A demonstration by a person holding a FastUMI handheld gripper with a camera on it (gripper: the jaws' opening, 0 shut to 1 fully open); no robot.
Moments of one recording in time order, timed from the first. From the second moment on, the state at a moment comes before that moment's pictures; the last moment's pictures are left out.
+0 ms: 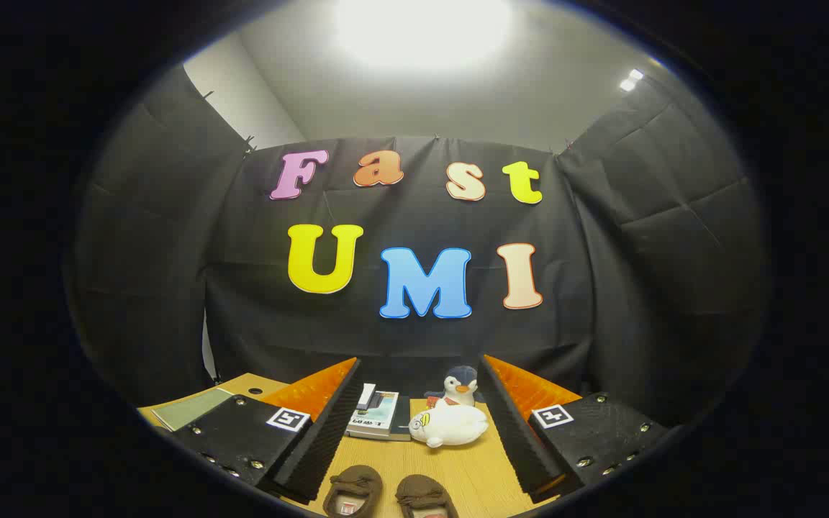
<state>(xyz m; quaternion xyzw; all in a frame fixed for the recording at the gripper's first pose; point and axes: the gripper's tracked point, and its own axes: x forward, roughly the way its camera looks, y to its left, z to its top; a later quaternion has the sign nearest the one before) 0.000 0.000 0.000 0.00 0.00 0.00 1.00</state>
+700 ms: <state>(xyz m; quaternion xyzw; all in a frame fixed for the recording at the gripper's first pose) 0.001 0.005 -0.003 0.00 0.00 0.00 1.00</state>
